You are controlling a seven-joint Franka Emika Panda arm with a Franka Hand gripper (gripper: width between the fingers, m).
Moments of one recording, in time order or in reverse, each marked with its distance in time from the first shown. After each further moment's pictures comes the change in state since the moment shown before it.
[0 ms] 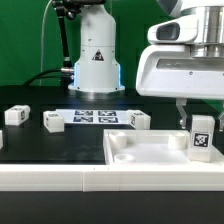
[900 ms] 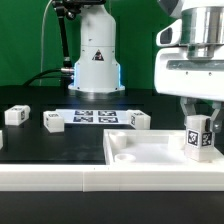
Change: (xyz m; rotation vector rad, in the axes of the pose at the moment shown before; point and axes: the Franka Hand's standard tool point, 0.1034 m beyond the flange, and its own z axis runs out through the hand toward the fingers) arm -0.003 -0.001 0.000 0.001 0.006 0.936
